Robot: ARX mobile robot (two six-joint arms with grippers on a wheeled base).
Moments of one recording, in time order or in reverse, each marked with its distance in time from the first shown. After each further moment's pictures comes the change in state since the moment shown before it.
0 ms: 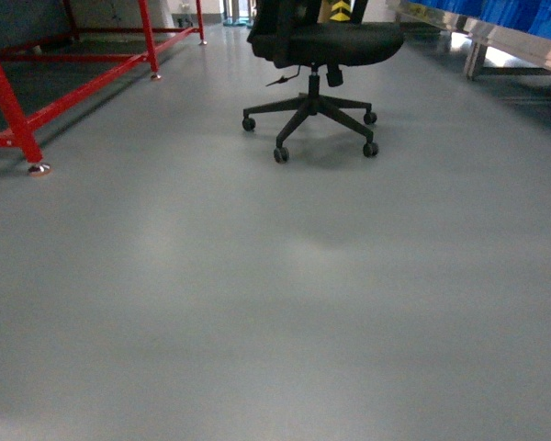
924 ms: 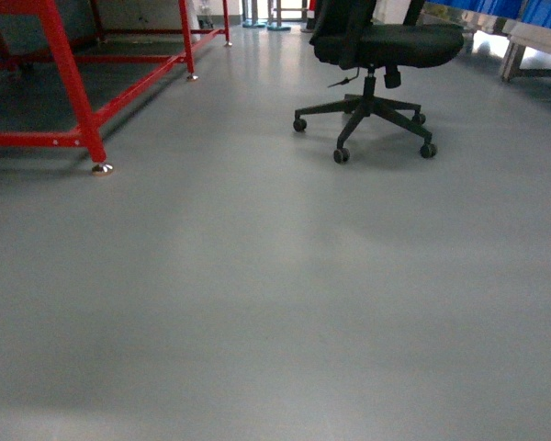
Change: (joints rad) left arm 0.000 0.000 0.000 -0.003 -0.001 0.000; right arm 0.000 0.000 0.000 0.002 0.000 0.000
